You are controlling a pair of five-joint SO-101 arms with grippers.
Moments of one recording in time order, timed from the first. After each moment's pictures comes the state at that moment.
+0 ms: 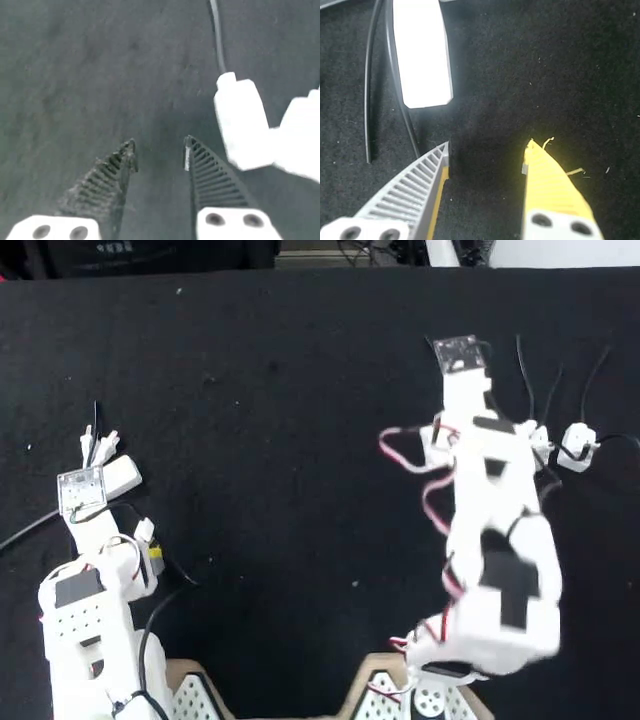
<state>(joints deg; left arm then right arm) -26.8 -62.6 82.7 51.2 -7.4 11.8 -0.2 31.7 40.9 20.1</state>
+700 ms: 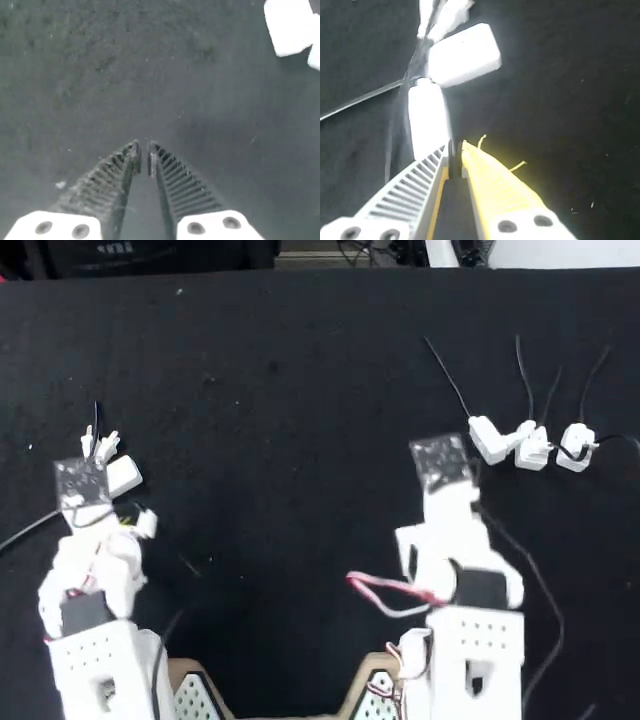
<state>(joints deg) -24.1 -83.0 85.4 50.9 -11.1 5.5 -74.8 74.0 67.0 10.3</state>
